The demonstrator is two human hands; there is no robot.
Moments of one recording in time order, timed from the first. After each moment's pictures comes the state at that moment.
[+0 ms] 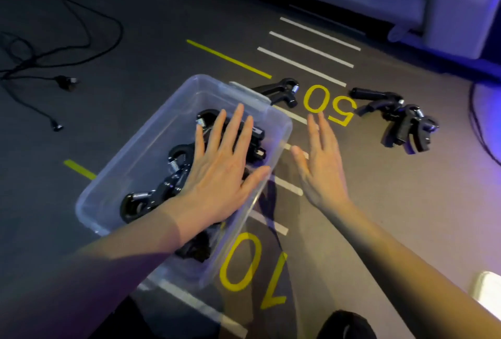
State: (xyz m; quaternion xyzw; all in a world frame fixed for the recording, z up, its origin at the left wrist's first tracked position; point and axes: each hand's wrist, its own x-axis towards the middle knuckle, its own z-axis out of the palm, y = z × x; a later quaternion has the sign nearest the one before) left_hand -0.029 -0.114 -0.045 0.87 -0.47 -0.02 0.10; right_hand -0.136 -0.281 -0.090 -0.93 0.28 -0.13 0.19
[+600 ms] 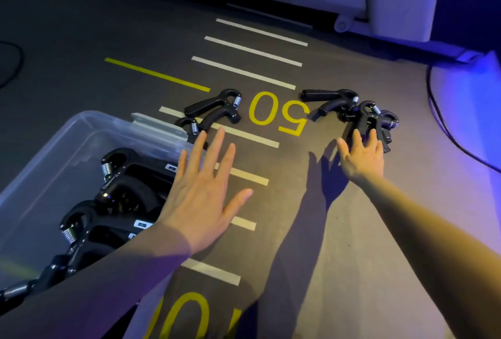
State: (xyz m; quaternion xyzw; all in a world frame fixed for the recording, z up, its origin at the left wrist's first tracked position) left_hand -0.040 -0.236 -0.078 0.85 -0.52 -0.07 0.03; right_hand -0.200 -0.509 -0.166 -0.79 0.59 0.03 0.19
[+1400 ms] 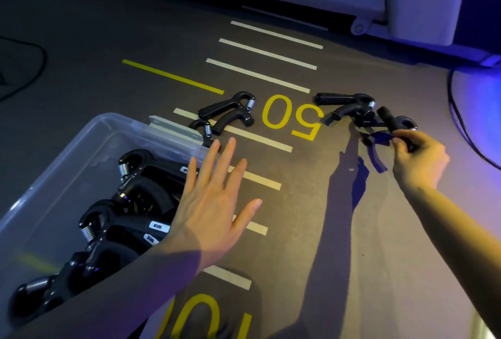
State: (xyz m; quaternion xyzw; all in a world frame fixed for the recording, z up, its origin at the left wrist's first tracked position) left_hand -0.039 -0.226 -0.094 0.85 -0.53 0.00 0.05; right_hand -0.216 -0.515 -0.125 -0.70 0.60 -0.30 0.24
